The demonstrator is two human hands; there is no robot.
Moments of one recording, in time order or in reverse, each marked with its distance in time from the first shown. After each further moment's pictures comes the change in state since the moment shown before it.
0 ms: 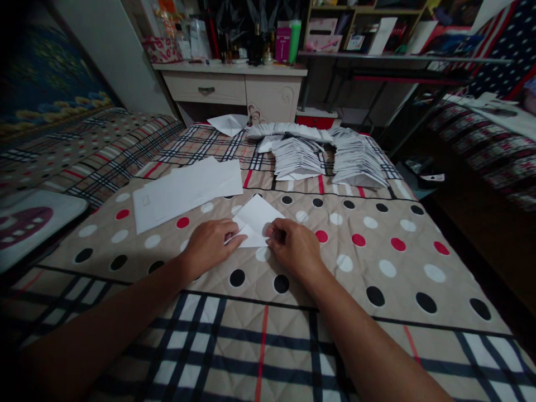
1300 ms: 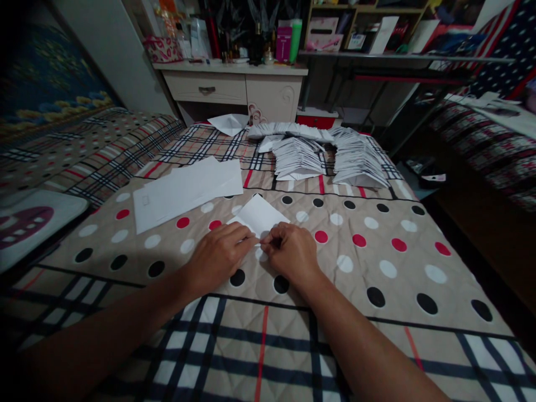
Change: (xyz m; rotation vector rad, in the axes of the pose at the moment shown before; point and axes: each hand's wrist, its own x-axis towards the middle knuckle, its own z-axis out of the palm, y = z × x) left_hand -0.013 0.027 -0.003 0.191 0.112 0.383; right_hand -0.006 0.001 0.011 -0.051 0.077 -0.057
